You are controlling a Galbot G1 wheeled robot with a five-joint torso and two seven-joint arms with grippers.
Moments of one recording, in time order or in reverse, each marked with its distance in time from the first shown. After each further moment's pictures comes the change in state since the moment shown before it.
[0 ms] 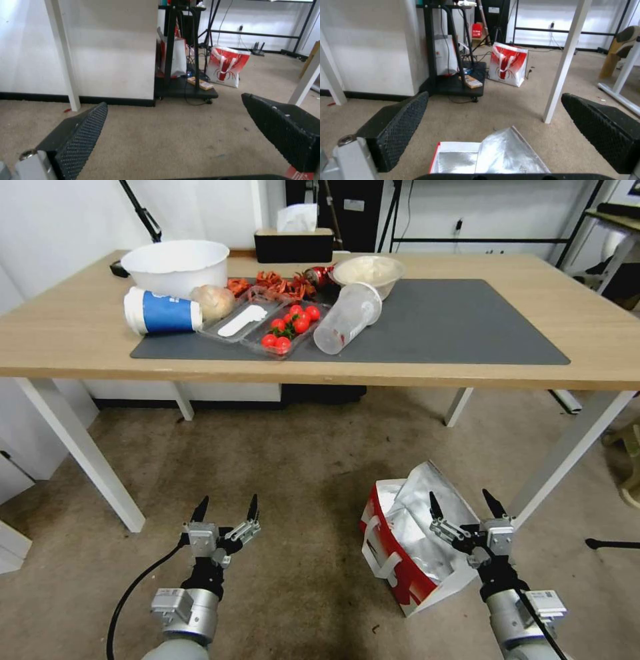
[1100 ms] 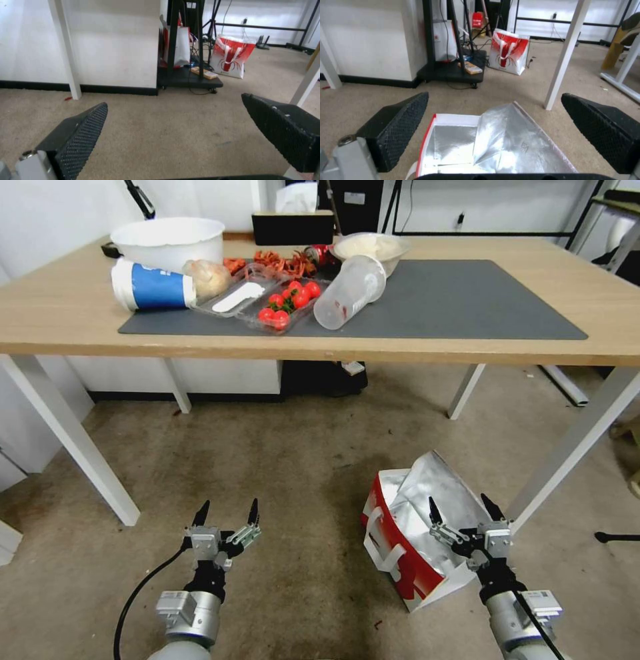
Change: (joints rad) left arm -0.012 -0.011 0.006 0.040 0.012 -0.013 -0.004; right arm 0.005 -0.009 0.001 -0.026 -0.010 -0.009 0.000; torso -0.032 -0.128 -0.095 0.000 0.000
